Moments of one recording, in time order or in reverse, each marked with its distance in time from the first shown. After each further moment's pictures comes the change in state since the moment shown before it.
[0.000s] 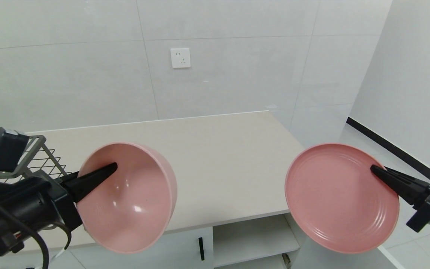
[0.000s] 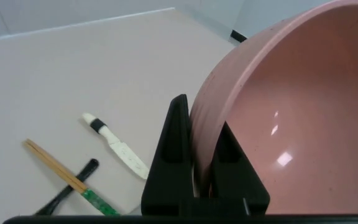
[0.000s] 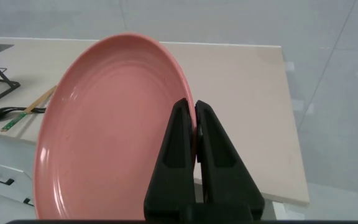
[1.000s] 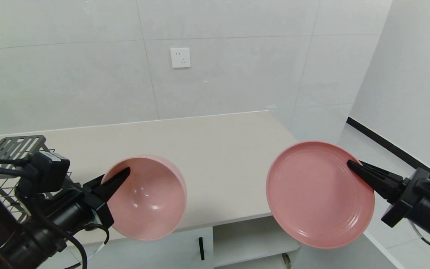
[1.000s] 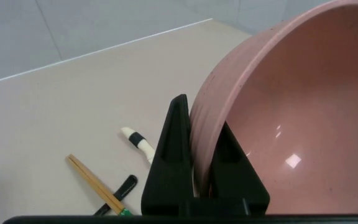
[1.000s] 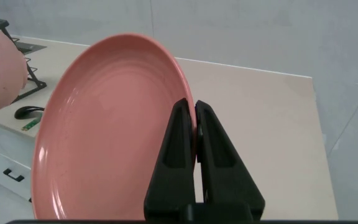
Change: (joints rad) left arm -0.072 0.353 0.250 -0.664 0.187 0.152; right arm 0.111 0.201 0.033 -0.302 -0.001 -0.026
